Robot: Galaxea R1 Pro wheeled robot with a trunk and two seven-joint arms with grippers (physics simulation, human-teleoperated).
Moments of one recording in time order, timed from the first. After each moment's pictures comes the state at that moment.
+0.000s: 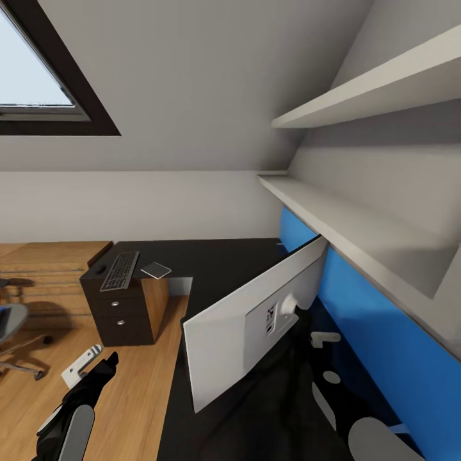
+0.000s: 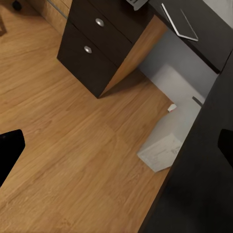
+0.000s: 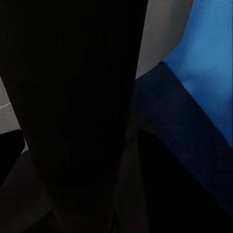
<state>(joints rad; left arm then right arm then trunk) -0.13 -0.09 0.31 -1.49 0.52 0.34 0.38 -0.61 0.00 -0.02 -0.45 0.05 -0.25 -0.15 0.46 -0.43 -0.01</state>
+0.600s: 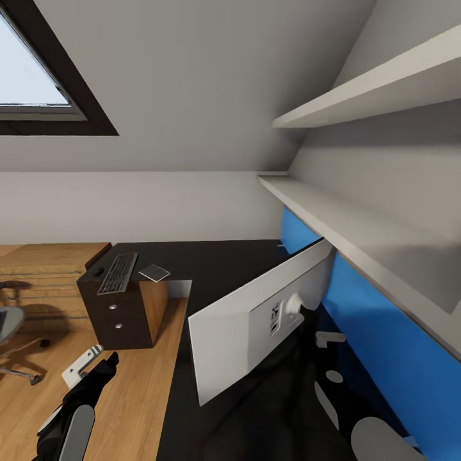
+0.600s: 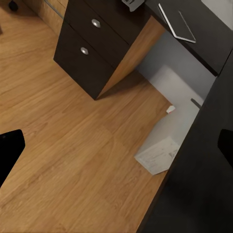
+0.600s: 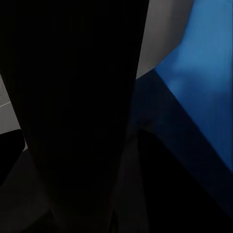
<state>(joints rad) -0.13 -0.09 0.31 -1.49 0.52 0.34 0.38 -0.61 -0.01 -0.03 -0.45 0.06 -0.24 -0.19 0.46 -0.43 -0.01</state>
